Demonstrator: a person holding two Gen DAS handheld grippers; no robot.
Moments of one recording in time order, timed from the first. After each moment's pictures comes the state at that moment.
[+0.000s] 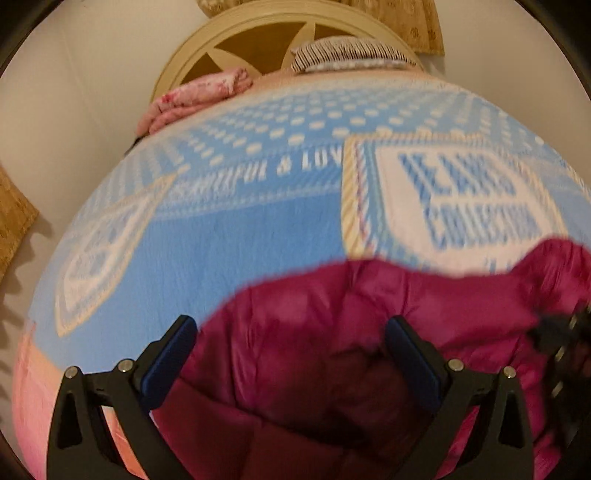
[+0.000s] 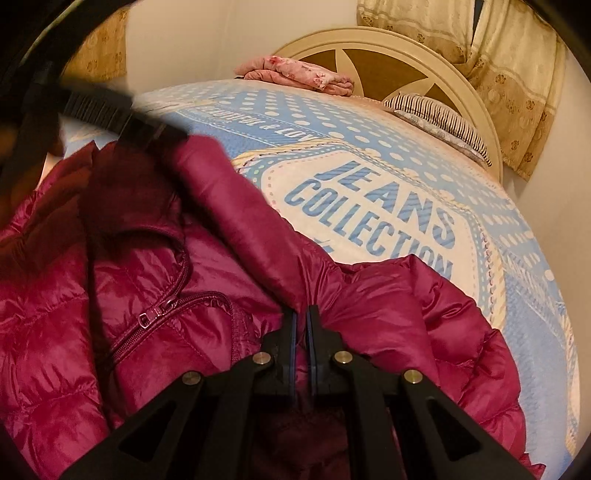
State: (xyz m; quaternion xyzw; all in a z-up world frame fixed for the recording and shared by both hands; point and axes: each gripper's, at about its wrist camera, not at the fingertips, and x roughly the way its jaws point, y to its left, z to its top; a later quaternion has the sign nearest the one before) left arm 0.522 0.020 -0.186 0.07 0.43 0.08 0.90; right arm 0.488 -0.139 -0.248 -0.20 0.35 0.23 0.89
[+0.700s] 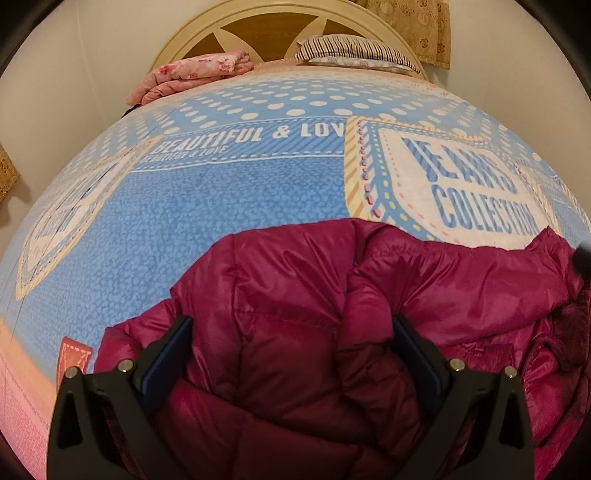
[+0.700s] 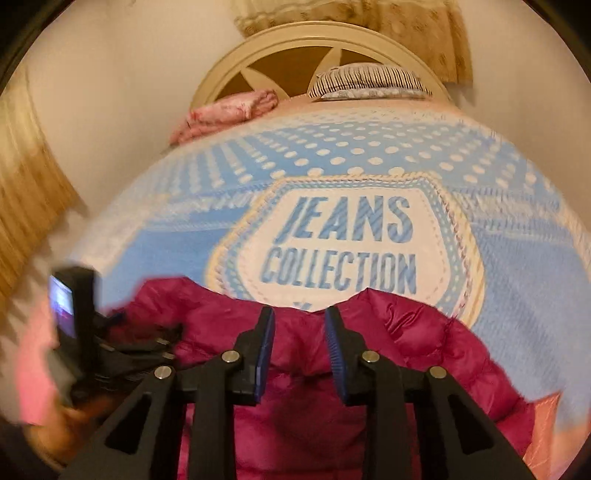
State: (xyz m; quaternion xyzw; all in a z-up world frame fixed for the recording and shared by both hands) left arm 0.523 0.030 -0.214 0.01 0.43 0.05 0.90; right arm 0.513 -0.156 -0.196 -0.01 0.40 0.14 0.91
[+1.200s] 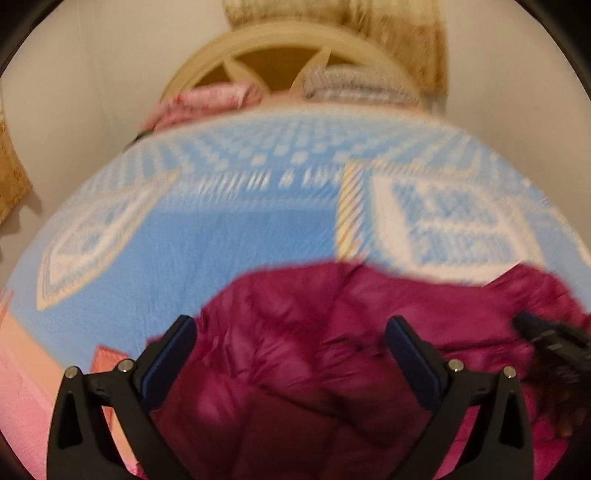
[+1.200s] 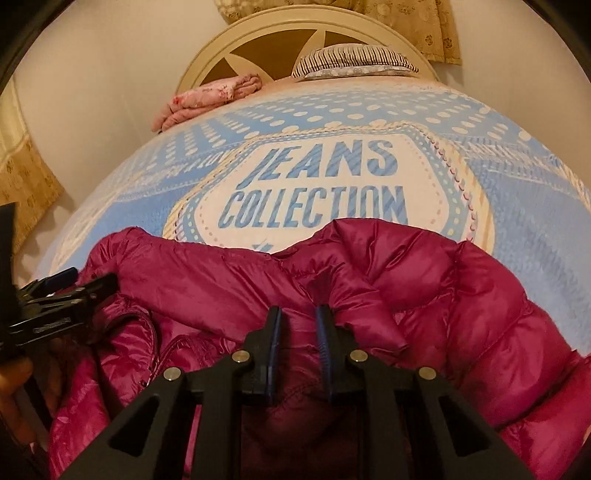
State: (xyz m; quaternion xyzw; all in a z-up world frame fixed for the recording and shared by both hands) left arm 0.492 0.019 -0.161 0.01 0.36 0.05 0.93; right arm 0.512 -0.181 -0.250 0.07 0.41 0.15 0.90
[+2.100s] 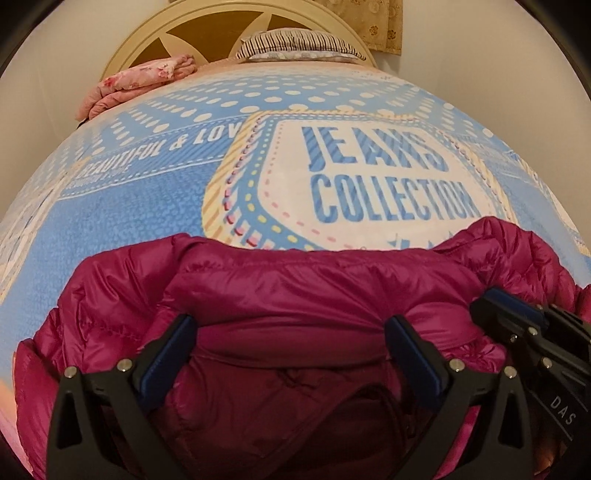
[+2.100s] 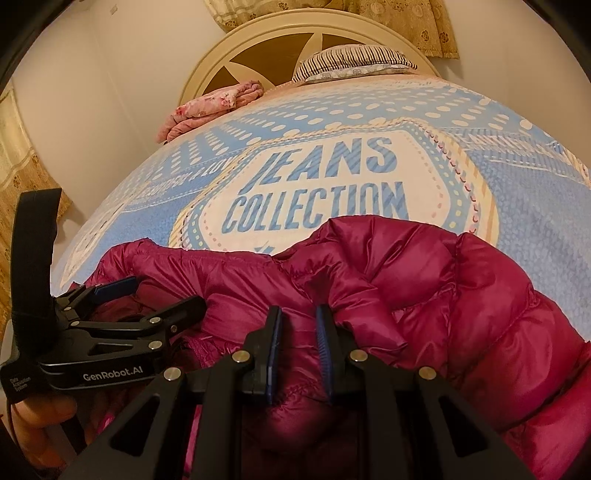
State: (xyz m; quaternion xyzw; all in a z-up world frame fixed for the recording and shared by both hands) left arm 0.542 -0.049 -0.215 0.02 0.44 -0.03 0.90; right arm 0.510 -0.187 -0.251 0.08 0.41 0.16 0.90
